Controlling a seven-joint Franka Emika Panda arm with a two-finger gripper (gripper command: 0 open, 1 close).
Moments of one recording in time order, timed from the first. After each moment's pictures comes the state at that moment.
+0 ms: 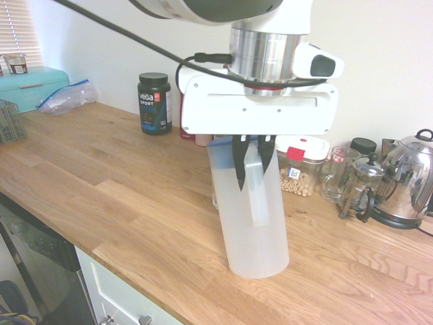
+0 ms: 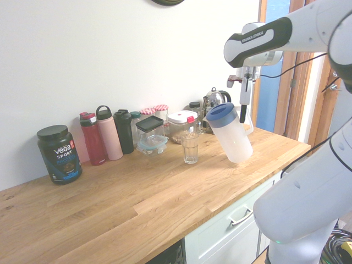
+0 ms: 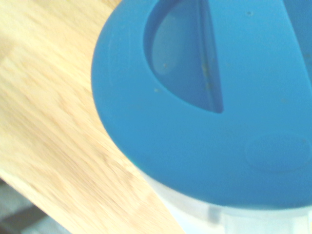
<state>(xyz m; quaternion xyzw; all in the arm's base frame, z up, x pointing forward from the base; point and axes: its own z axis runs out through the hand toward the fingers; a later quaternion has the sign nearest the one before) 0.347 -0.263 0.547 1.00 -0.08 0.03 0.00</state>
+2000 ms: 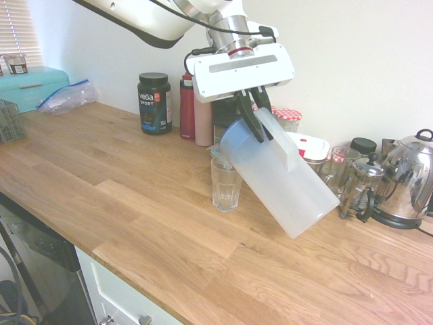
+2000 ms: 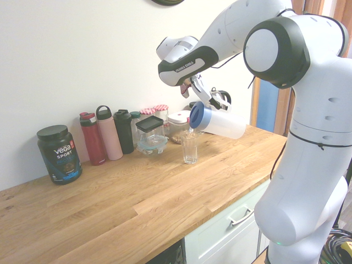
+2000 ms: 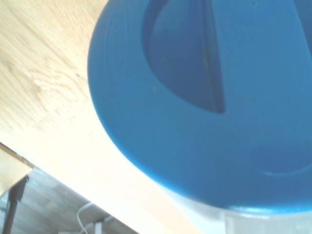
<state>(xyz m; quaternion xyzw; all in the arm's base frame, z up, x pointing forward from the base) 0.505 -0.147 0.548 0.94 0.02 -0.14 0.31</state>
